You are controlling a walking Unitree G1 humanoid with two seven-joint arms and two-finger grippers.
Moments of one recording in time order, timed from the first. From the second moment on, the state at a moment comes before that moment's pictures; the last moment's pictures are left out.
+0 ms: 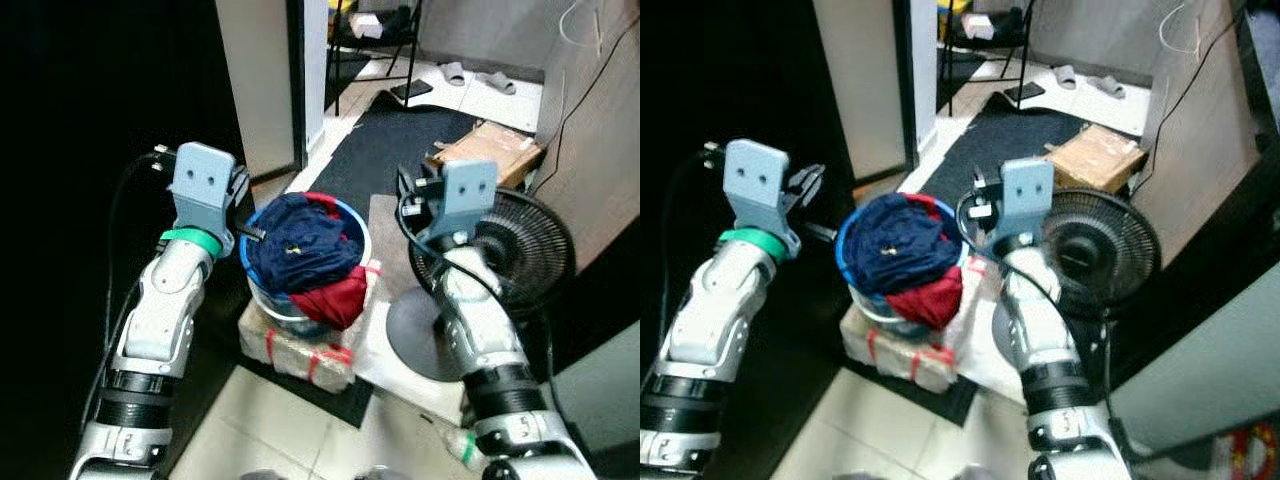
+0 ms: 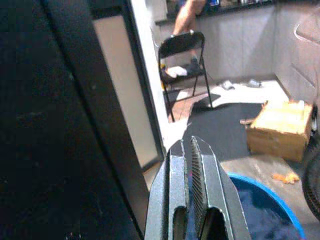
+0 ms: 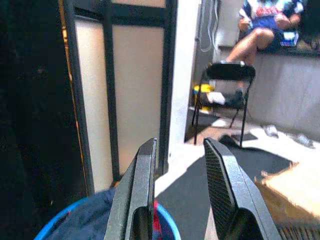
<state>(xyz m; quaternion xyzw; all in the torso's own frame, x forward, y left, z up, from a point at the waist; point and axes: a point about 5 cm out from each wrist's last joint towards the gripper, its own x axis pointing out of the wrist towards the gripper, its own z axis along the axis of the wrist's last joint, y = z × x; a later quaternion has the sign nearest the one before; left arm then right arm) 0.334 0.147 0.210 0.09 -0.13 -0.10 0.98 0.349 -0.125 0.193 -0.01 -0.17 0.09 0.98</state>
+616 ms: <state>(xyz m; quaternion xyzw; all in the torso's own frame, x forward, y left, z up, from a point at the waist) 0.343 0.151 0.215 0.08 -0.14 -0.09 0.98 0.350 -0.118 0.192 0.00 -0.17 0.10 0.98</state>
